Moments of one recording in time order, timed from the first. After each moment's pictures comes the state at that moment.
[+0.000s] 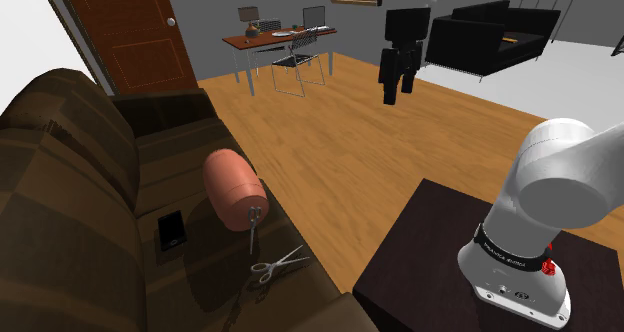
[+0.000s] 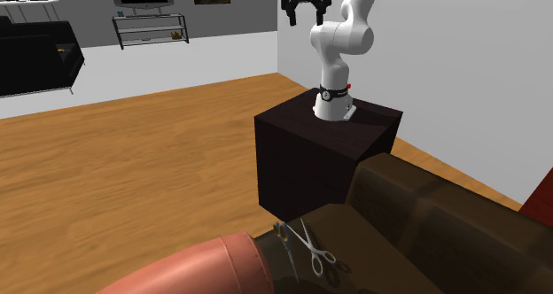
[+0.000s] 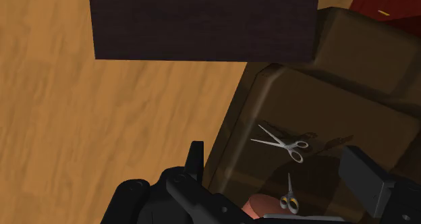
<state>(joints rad) 0.01 -0.78 0.01 -2.40 0.11 1.54 0.01</state>
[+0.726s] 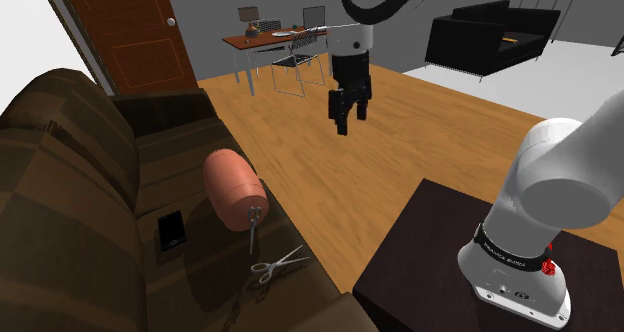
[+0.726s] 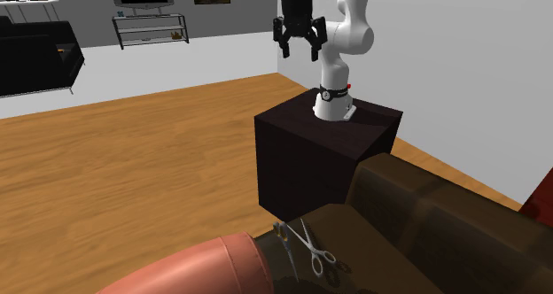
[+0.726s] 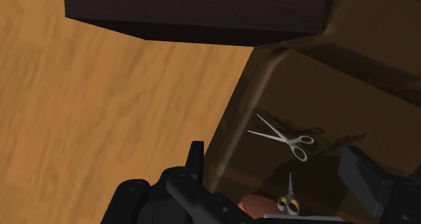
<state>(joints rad) 0.04 -0.48 0.10 -2.36 0.12 1.78 0.05</state>
